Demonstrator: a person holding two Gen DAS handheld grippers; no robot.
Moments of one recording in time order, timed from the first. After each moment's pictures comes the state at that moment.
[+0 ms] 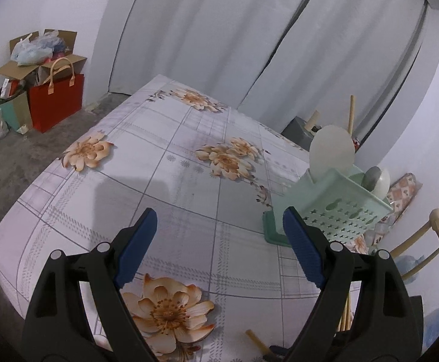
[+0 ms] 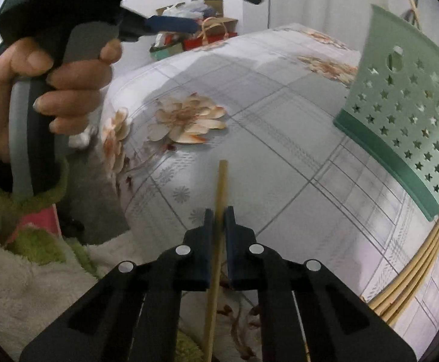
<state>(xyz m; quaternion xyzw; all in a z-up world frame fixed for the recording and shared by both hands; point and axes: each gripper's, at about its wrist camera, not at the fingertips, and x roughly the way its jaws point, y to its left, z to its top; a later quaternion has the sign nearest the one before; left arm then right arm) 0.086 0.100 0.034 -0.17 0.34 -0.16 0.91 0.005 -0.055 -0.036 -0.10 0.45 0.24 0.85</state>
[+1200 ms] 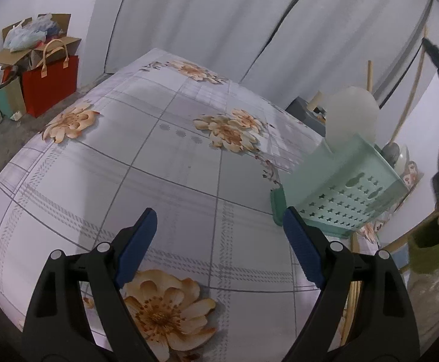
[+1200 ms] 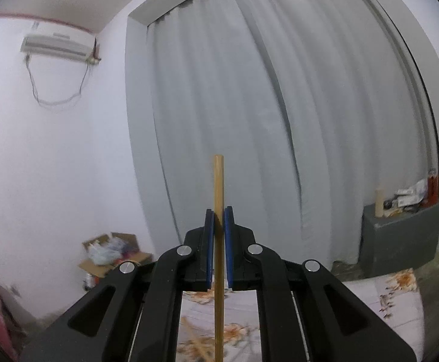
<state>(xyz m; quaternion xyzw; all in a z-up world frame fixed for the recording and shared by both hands) 0.099 0.085 -0.002 -0.17 0.38 -0.17 0.89 0.114 -0.211 0.206 0.10 -0.01 0.06 0.99</state>
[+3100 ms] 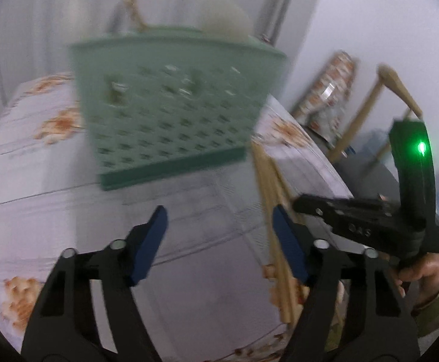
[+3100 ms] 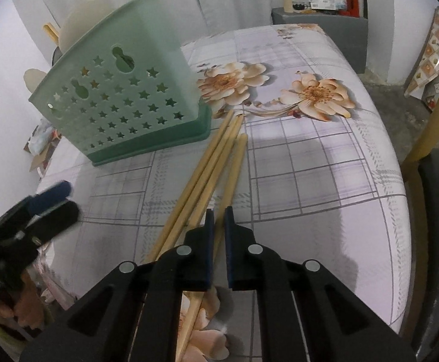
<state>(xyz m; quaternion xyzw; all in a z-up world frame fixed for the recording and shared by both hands) 0.041 -0.087 0.001 0.05 0.40 -0.39 0.83 -0.028 -0.262 -0.037 0.21 0.42 -0.07 0.88</state>
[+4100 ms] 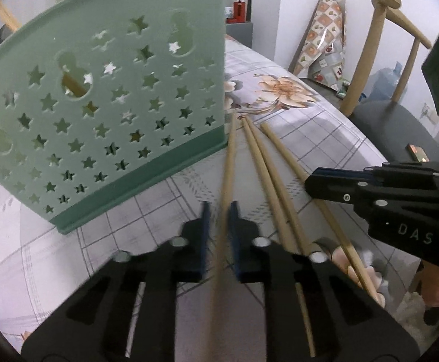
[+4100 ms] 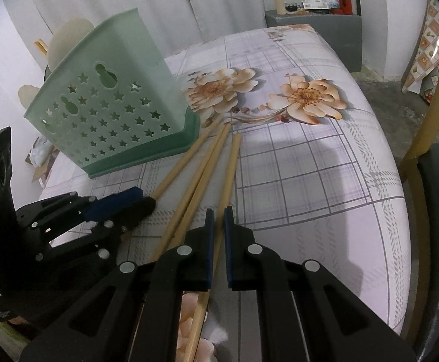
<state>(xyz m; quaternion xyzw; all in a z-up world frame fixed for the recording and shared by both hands) 0.051 -0.160 -0.032 0.18 0.40 -0.38 0.81 -0.029 -0.275 -0.042 0.23 0.40 -0.07 0.88</state>
